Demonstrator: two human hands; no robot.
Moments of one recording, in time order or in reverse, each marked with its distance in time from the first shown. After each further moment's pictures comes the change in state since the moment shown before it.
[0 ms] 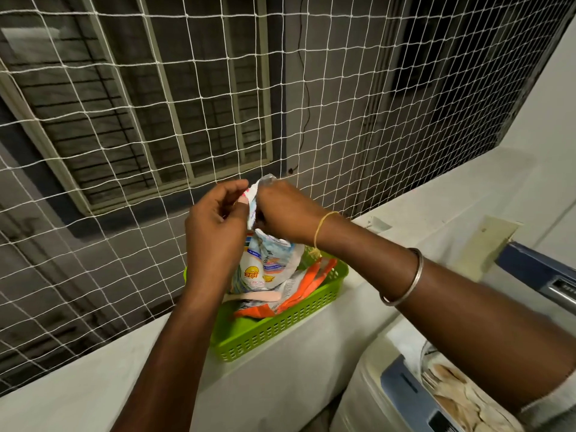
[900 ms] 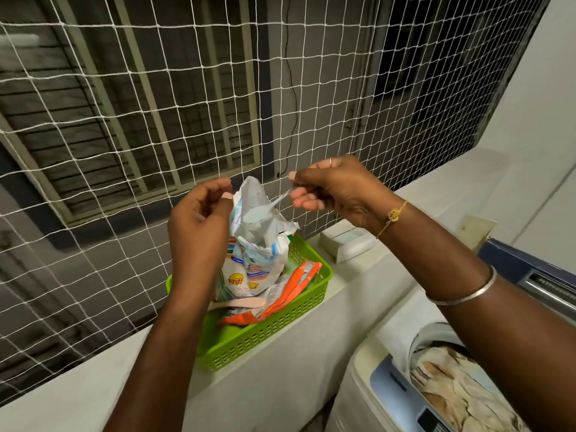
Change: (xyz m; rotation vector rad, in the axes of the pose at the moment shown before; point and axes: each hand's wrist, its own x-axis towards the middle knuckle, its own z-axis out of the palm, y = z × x) left_hand 0.004 0.008 0.010 -0.090 0.030 -0.031; right_hand -0.051 0.053 -0.066 1.346 0.172 0.642
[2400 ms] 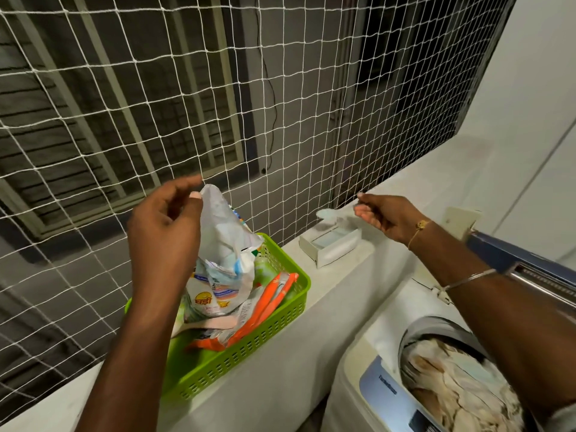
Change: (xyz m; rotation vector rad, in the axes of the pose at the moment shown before) left_hand 0.013 0.005 0.022 0.144 -0.004 0.029; right_hand 0.068 0.112 -0.181 0.185 0.398 0.261
